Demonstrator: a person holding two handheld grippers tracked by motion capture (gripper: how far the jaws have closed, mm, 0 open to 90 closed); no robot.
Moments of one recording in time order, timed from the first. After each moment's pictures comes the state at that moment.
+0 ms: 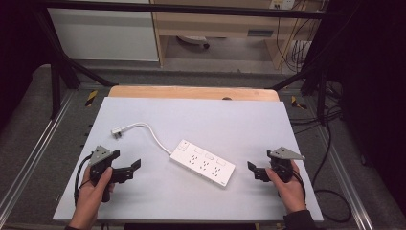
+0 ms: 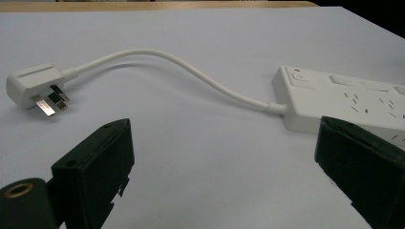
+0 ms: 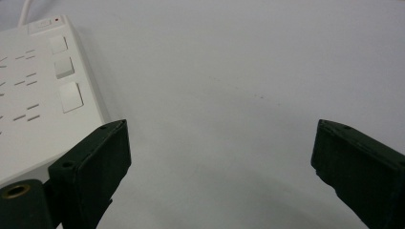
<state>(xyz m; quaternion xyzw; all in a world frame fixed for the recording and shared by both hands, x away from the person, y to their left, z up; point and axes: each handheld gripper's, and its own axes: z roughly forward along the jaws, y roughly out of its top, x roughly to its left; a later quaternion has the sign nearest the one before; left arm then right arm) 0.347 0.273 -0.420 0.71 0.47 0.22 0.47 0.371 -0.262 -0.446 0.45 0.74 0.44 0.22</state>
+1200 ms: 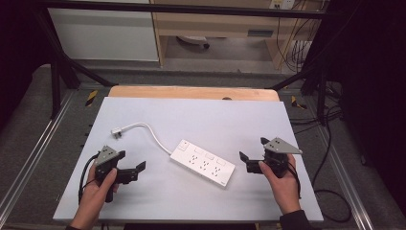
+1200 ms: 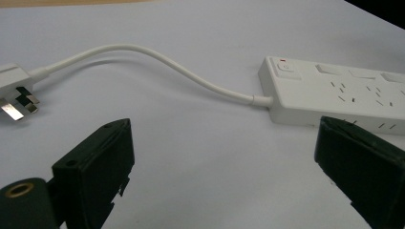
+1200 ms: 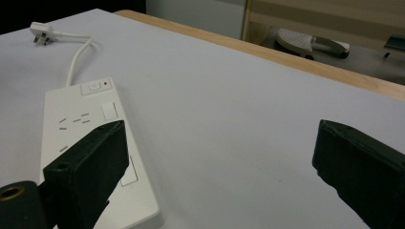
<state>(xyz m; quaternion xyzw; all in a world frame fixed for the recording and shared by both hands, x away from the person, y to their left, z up) 0.349 0.261 -0.421 0.73 0.46 0.20 0.46 0.368 -0.225 -0.390 0.39 0.74 0.48 0.27</state>
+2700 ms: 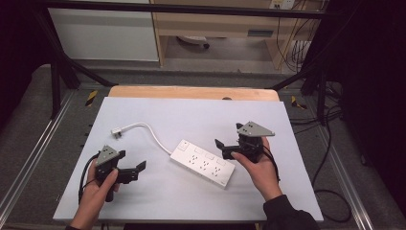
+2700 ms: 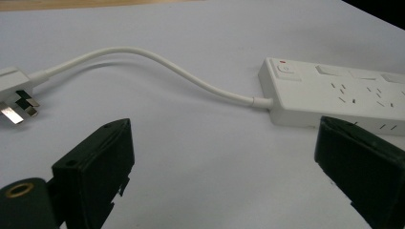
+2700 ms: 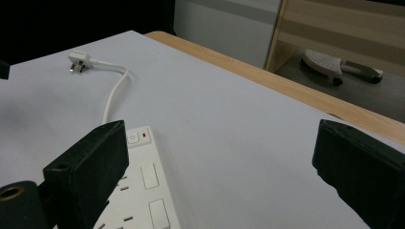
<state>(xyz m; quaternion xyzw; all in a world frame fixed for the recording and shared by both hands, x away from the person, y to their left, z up) 0.350 0.261 -0.421 0.73 0.45 0.20 0.47 0.400 -0.159 -0.363 0.35 0.75 0.50 0.26</state>
